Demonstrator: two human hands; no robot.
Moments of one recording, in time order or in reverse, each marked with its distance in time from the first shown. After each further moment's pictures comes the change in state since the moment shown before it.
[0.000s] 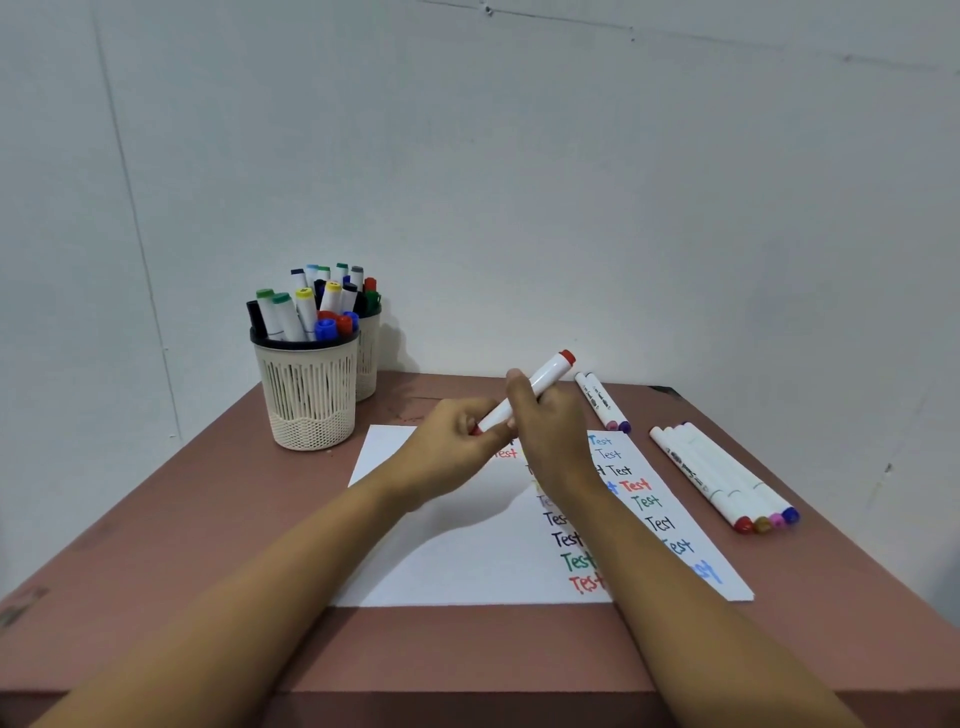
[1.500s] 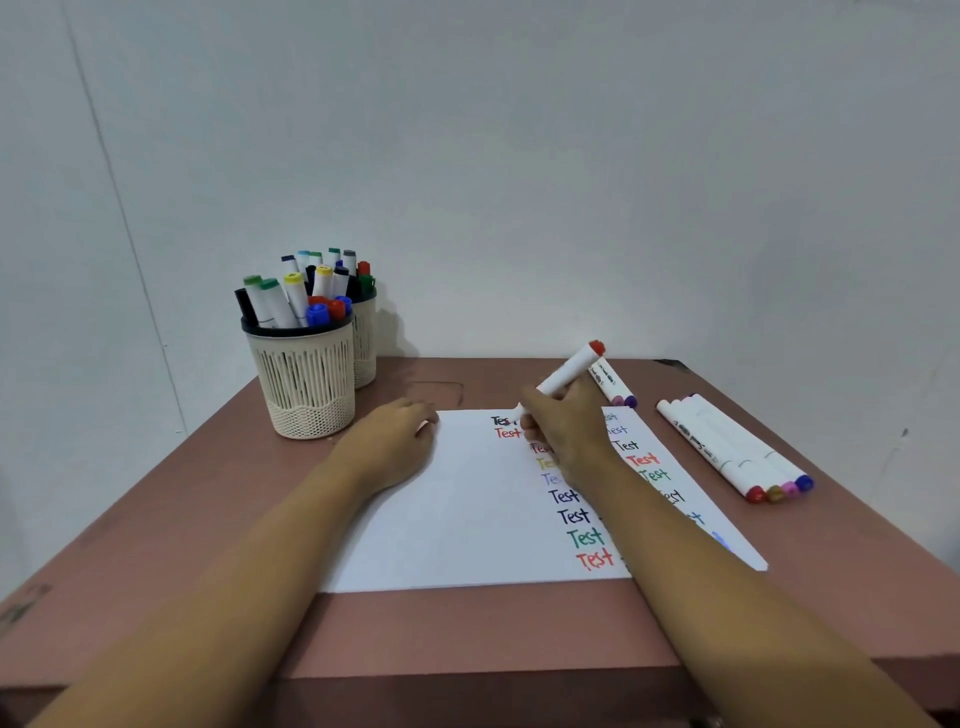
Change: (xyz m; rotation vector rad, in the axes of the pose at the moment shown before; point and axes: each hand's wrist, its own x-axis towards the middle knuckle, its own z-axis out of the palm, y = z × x) left_hand 0.010 -0.061 -0.039 0.857 0.011 -0.151; right_hand 0.012 0.035 -0.009 0.128 0.030 0.250
